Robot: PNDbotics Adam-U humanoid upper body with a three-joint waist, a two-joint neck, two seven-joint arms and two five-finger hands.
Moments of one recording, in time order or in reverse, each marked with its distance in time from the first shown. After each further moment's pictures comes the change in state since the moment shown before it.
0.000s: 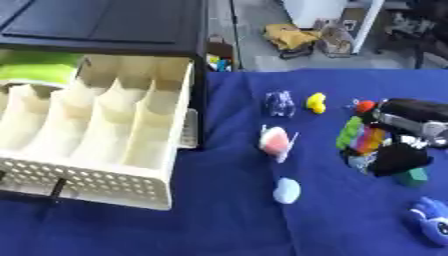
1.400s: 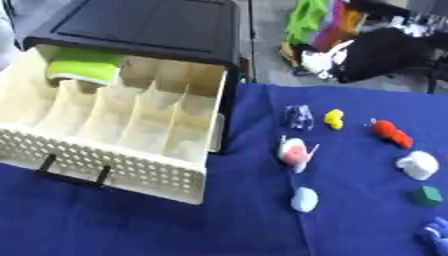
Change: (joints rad) left arm 0.011 0.018 -0.012 0.000 0.018 0.006 -0.020; right arm -0.579 0.230 0.104 0.030 0.154 -0.121 0.121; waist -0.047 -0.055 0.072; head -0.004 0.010
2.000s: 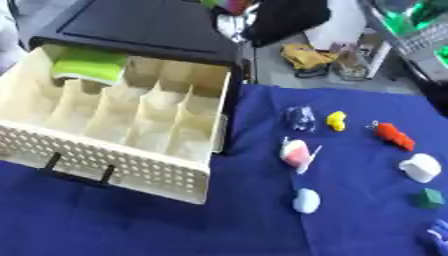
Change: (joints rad) left arm -0.002 -0.002 -0.007 0.000 0.011 -0.002 -0.014; right arm -0.157 0.248 0.029 0.225 0.082 -0.015 0.015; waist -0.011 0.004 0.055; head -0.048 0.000
